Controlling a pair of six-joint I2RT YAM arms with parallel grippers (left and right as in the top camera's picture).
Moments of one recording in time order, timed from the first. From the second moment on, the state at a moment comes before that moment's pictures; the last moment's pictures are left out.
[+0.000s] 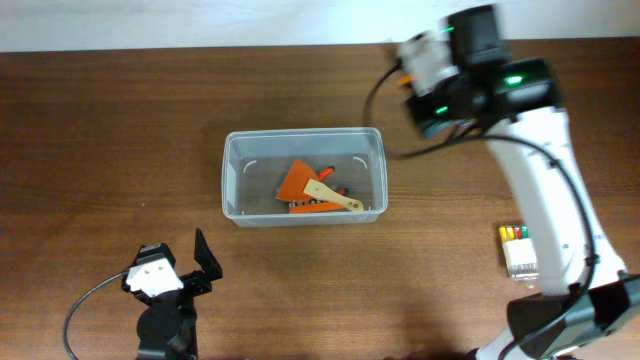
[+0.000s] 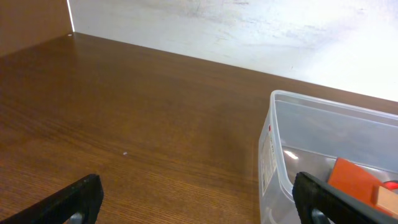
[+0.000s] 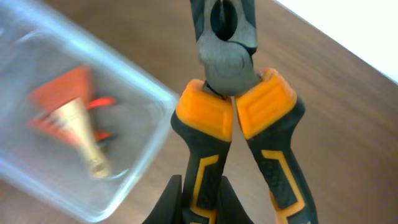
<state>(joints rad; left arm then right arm) -0.13 0.02 0.10 -0.29 -0.33 -0.22 0.25 1.76 1.92 -1.18 -0.08 -0.38</state>
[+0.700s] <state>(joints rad) -0.13 0.02 0.10 -0.29 -0.33 -0.22 0.63 1.96 1.92 -1.16 -0.09 -0.76</state>
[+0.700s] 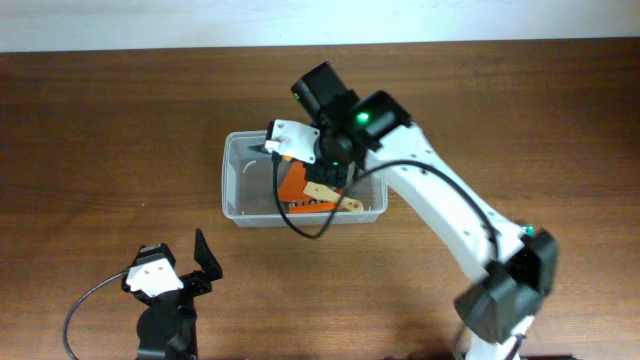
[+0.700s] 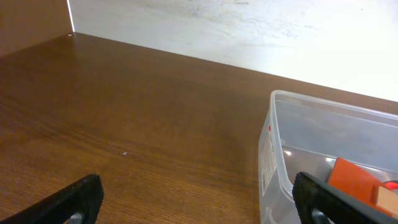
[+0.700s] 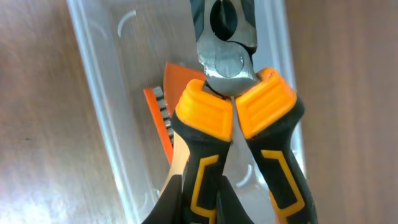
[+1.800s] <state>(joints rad) -0.13 0.02 0.10 -0.29 -0.33 -0.22 0.59 2.19 1.96 -1.18 -0.10 -0.67</state>
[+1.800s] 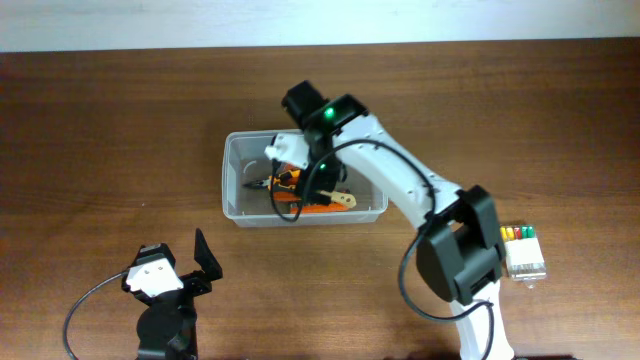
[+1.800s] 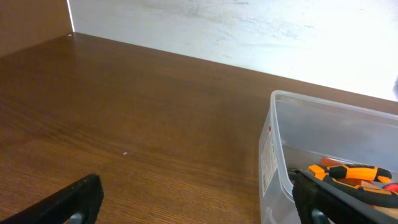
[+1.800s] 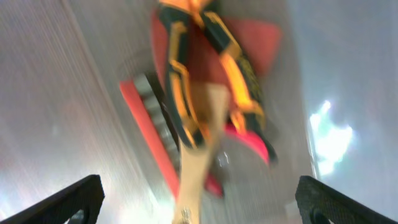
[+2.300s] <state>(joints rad) -0.13 0.02 0.10 -0.29 -0.33 -0.22 0.13 1.68 2.15 -1.51 -0.01 -0.35</state>
